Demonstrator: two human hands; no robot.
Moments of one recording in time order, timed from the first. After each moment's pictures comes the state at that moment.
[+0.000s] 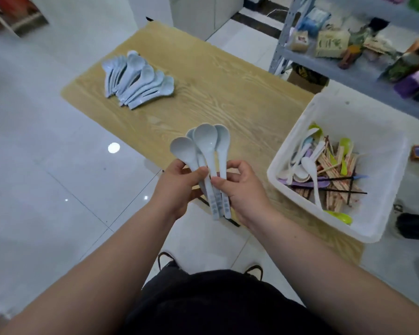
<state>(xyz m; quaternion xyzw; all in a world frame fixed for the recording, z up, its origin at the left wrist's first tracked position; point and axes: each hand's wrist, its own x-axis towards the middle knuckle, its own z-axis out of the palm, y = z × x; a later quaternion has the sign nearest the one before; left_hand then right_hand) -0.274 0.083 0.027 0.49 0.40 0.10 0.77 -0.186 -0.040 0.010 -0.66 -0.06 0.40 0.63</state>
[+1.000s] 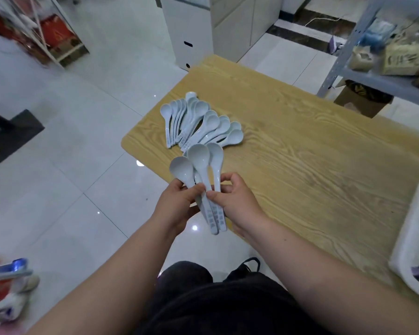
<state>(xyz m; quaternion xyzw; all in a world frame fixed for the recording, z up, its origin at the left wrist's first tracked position) -0.274 0.378 0.010 0.47 0.46 0.10 0.75 -0.180 0.269 -0.008 -0.64 -0.06 0.47 0.61</state>
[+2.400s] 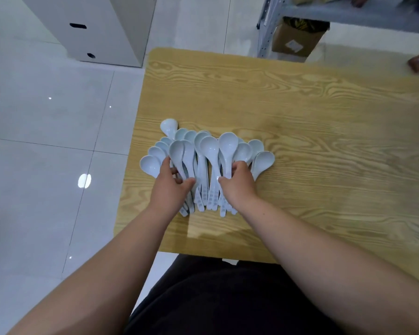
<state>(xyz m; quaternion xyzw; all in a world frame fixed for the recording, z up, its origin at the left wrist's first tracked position) -0.108 0.694 -0.104 0.82 0.28 -0.10 0.50 -0.063 0.524 -0.108 -0.84 0.17 0.27 0.43</state>
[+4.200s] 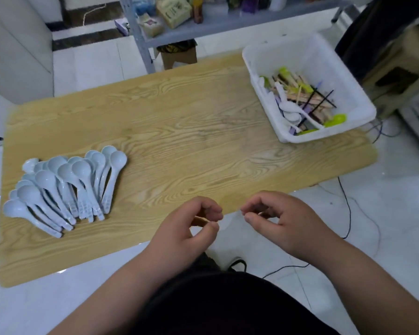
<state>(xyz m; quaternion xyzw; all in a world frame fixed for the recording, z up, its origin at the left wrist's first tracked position) -0.252 0.333 0.050 0.78 -0.14 -0.24 0.56 -0.287 0.106 0.074 -0.85 0.03 0.15 0.50</state>
